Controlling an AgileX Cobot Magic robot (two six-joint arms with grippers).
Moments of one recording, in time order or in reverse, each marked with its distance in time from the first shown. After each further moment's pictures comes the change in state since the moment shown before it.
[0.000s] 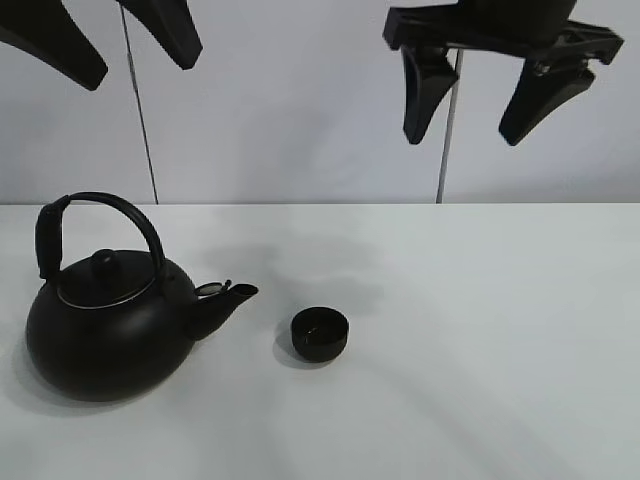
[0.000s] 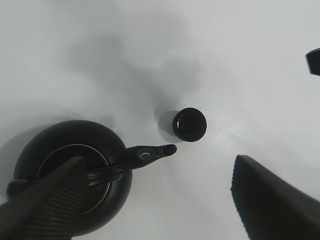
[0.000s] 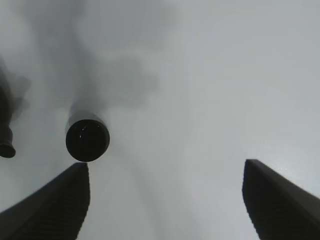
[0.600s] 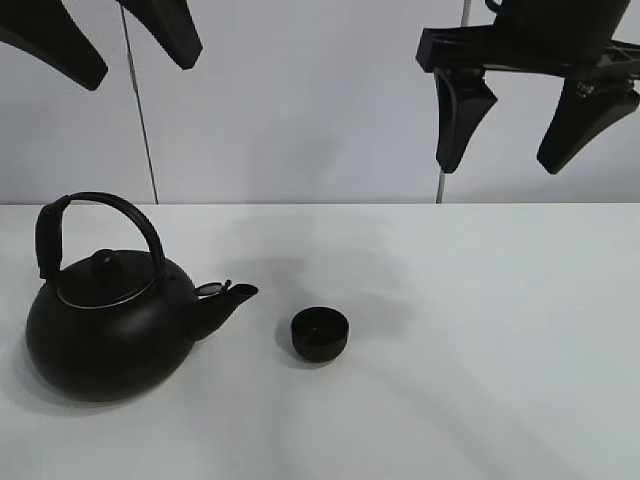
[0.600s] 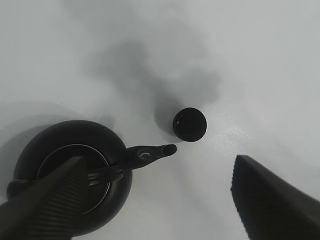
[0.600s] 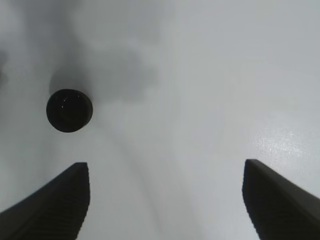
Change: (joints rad) left arm 0.000 0.000 0.000 0.000 0.000 0.000; right arm -0.030 -0.051 0.086 0.010 0.047 0.014
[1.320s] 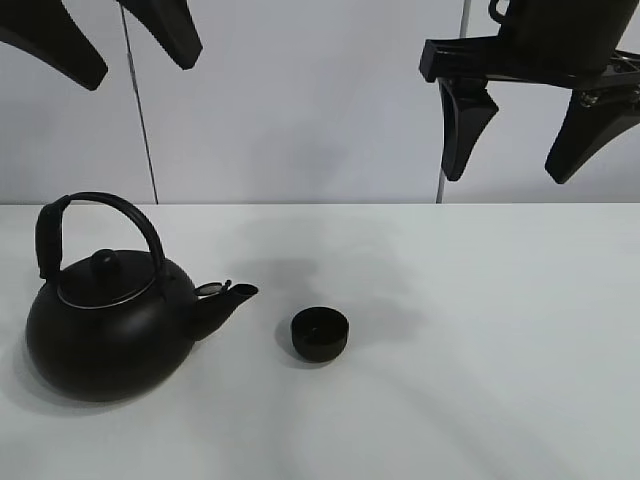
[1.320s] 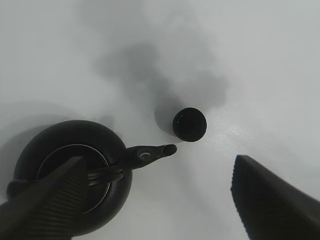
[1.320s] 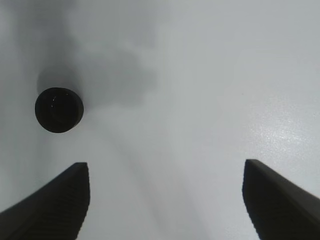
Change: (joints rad) left arm 0.000 0.000 0.000 0.000 0.000 0.000; right arm 0.000 0.000 0.022 -0.018 -0.005 0.059
